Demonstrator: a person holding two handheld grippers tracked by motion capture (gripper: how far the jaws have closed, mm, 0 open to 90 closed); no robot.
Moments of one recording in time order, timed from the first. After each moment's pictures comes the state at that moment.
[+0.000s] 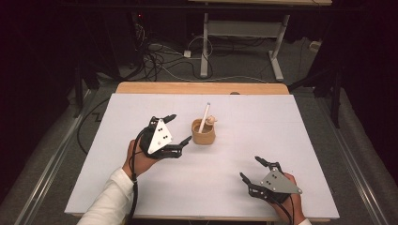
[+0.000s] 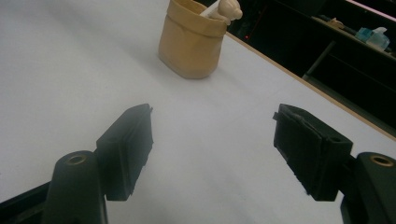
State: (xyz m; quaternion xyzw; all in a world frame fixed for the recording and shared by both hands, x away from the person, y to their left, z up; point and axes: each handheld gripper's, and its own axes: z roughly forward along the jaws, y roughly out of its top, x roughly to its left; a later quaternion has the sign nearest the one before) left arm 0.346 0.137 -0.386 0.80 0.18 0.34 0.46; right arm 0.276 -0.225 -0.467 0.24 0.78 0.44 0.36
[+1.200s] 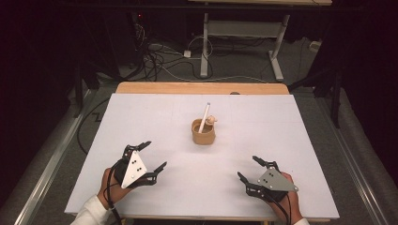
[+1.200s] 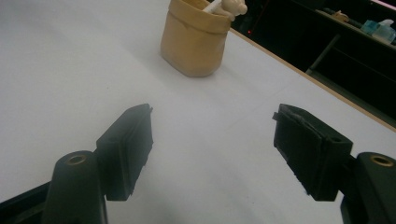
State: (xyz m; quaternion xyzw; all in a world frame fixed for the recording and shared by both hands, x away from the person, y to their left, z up) left arm 0.288 0.200 -0.447 0.81 0.19 0.36 0.42; right arm 0.279 -0.219 -0.468 0.25 0.79 0.44 0.36
